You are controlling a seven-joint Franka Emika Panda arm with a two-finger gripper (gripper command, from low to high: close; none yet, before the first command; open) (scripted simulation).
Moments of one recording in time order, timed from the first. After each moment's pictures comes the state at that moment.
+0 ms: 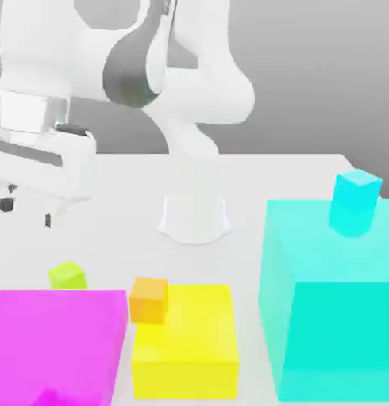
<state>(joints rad) -0.38 -0.21 -0.28 -2.76 -0.14 2.74 0.83</state>
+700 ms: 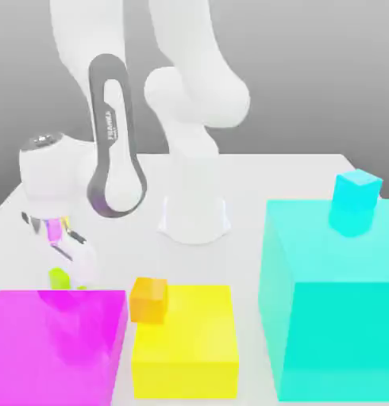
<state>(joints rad) -0.69 0.23 -0.07 -2.85 0.24 3.08 0.54</state>
